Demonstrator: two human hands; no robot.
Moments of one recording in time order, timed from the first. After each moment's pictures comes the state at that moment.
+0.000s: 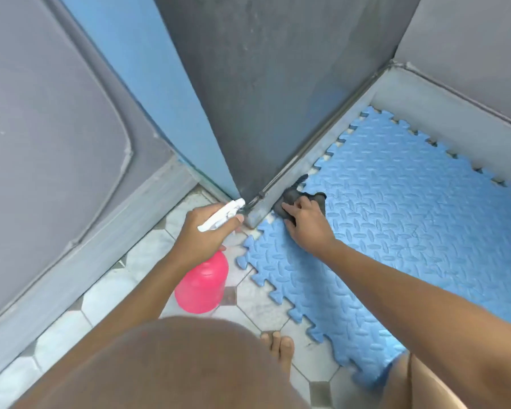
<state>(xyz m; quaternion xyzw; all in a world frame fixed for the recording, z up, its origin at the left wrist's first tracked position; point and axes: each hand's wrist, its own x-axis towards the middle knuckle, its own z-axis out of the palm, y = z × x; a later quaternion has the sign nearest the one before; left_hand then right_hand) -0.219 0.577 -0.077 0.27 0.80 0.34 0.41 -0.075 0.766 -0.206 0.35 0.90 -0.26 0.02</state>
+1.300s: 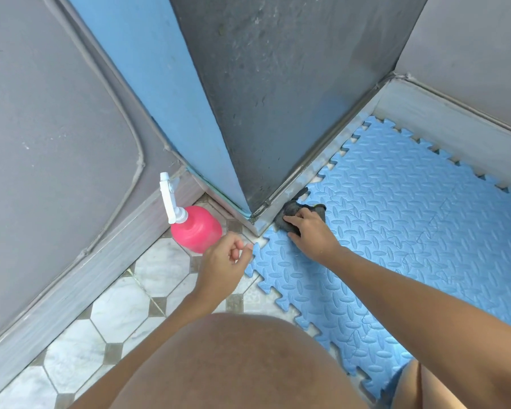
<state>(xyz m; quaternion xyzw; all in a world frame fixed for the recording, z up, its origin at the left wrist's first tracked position) -0.210 0.555 -0.124 0.39 0.83 0.37 0.17 -0.080 0.761 -0.202 0.33 0.89 -0.30 0.05</state>
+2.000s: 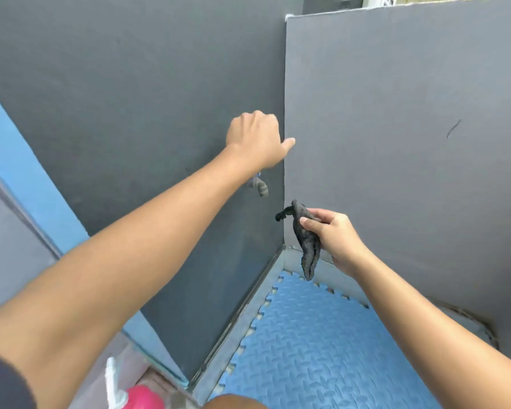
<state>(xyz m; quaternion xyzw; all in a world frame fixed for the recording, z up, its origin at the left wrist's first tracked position) -0.147 0.907 0.351 0.59 0.78 0.11 -0.19 0.023 0.919 0.189 0.39 0.59 -0.60 -0.37</state>
